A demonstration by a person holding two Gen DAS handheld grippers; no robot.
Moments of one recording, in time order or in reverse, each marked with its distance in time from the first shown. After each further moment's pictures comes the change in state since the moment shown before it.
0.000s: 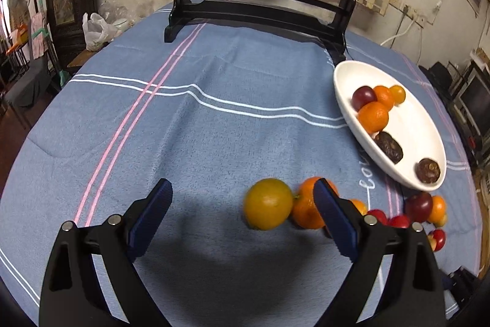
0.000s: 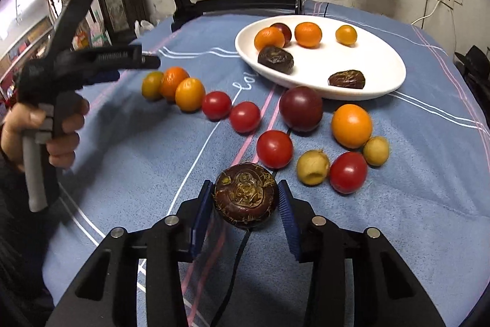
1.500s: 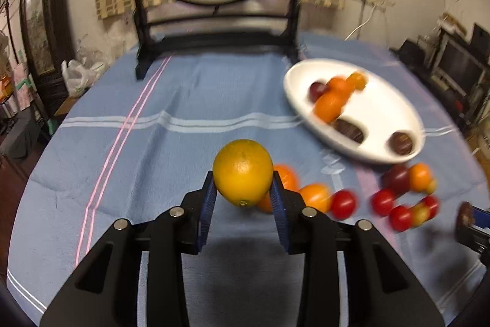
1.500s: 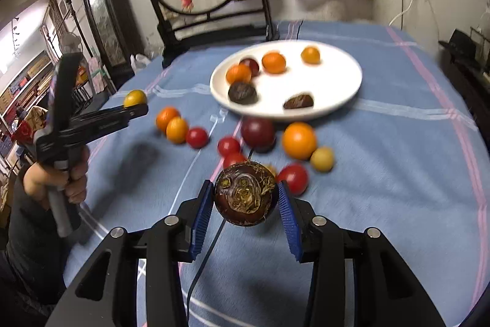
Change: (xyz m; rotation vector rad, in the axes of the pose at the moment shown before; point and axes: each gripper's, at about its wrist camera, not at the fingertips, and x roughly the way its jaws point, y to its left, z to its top) left arm -0.038 -0.035 -0.014 0.186 -0.136 -0.074; right arm -0.049 -0.043 0.006 0.099 -0.116 0.017
